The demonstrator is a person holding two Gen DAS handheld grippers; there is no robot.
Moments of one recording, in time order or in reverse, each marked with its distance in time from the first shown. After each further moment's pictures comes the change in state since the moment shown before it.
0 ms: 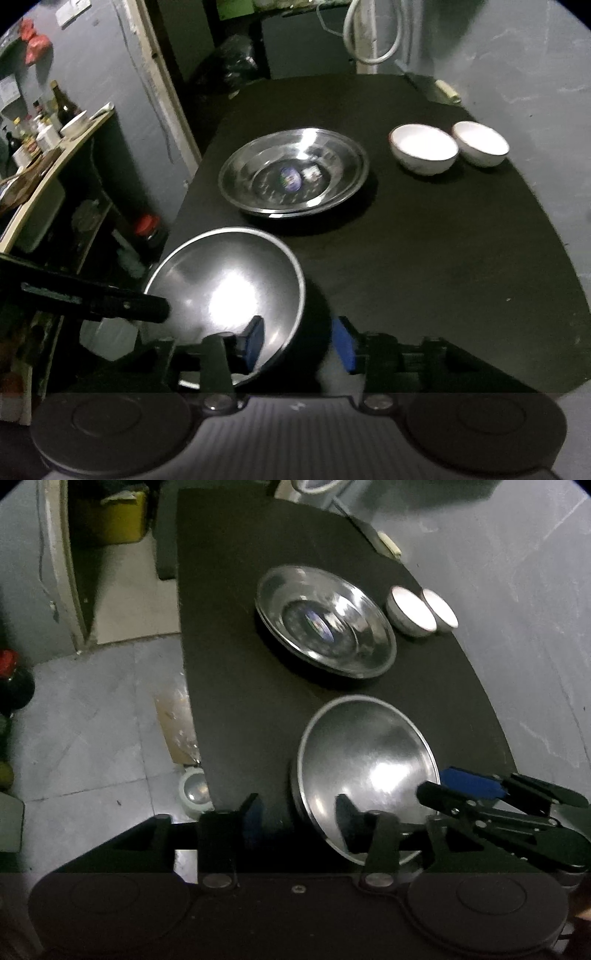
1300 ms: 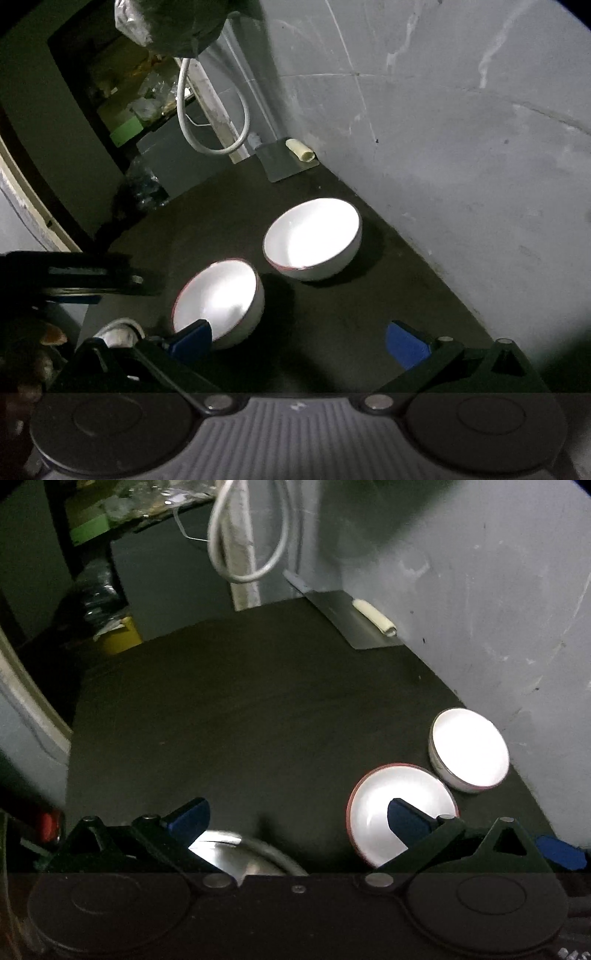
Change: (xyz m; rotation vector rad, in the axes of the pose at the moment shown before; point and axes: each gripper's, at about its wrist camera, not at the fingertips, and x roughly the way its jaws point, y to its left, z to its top) left arm 0.160 -0.170 0.225 0.285 -0.163 0.322; right arm 0.092 -0.221 0.099 0.409 -0.251 0.001
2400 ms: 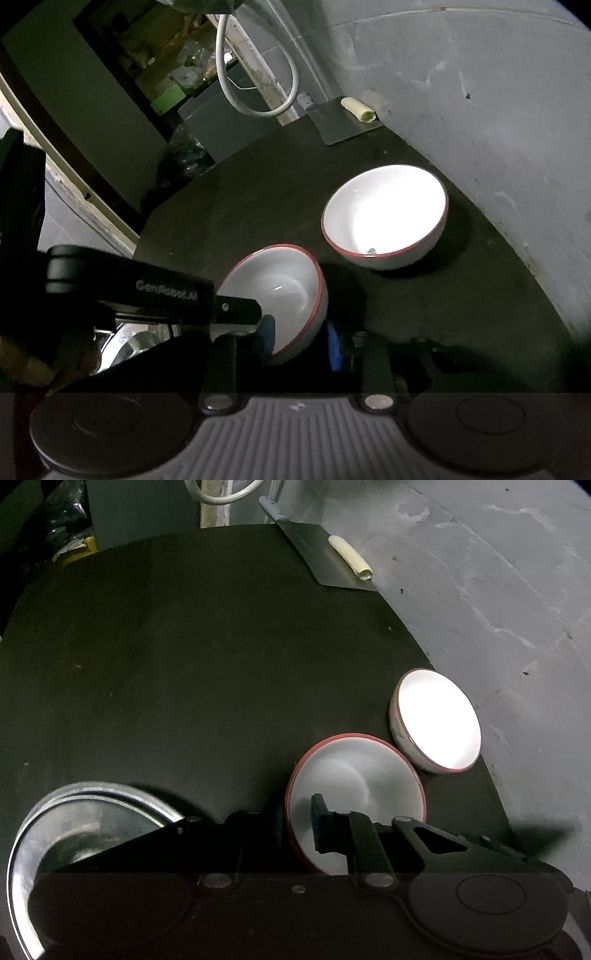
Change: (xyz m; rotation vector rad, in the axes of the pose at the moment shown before) left arm 0.033 -0.006 -0.007 -0.146 0.201 -0.202; right arm 0.039 0.012 0.005 -0.031 0.126 0.179
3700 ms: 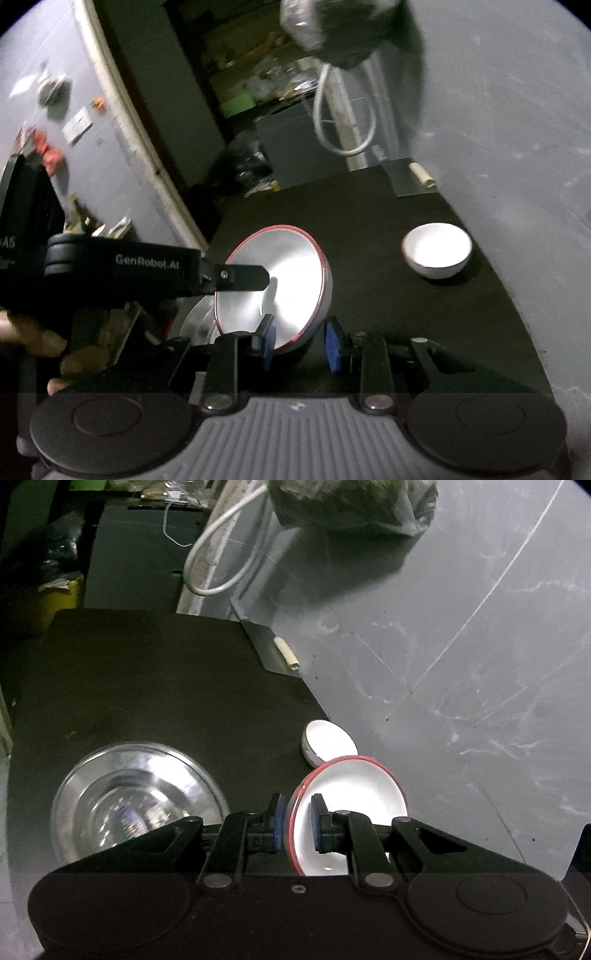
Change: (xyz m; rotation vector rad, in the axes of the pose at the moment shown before) left arm -0.152 0.031 -0.102 -0.051 -0.340 -0.270; right arm -0.133 0.091 -0.050 -0.268 -0.078 0.035
